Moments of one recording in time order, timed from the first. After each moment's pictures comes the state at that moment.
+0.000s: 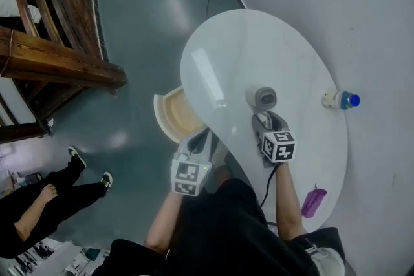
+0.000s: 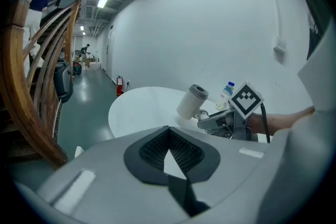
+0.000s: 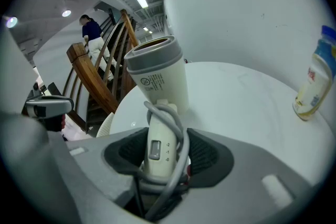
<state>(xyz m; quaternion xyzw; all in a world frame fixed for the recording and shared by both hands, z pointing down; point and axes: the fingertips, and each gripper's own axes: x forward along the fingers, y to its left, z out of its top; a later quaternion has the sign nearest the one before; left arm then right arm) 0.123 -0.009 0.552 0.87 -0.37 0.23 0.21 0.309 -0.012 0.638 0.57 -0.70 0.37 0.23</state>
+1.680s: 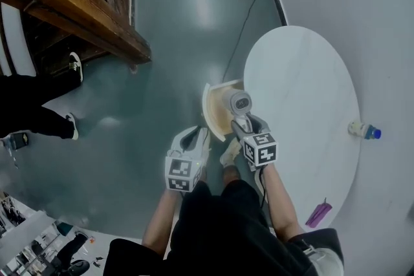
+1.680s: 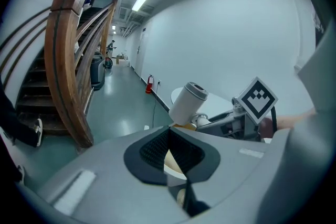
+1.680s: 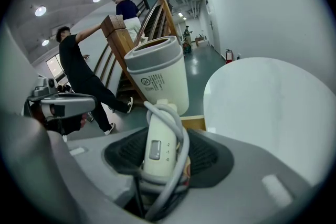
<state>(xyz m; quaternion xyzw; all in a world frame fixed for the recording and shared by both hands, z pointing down) -0.123 -0.017 0.577 0.81 -0.49 0.20 0.26 0.010 -0.043 0.646 0.41 -0.79 0.34 0.29</state>
